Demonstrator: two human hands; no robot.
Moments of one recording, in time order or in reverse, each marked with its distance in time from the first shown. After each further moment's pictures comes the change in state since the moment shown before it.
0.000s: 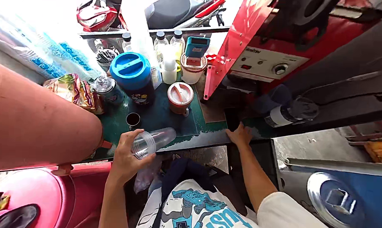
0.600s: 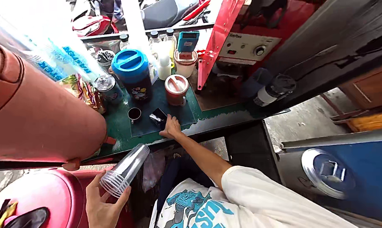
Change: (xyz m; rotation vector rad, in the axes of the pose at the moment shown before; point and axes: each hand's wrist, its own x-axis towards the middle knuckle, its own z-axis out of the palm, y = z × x) left_hand -0.181 -0.045 -0.045 -0.130 0.319 -0.177; right_hand -0.172 -0.239 0.089 0.120 -0.319 -0.451
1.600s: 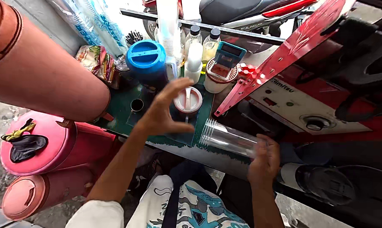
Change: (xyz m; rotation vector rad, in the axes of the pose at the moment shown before) left_hand 0.242 0.206 0.258 -0.100 -0.265 0.512; right_hand 0.004 0.207 -0.278 0.784 0.364 -0.434
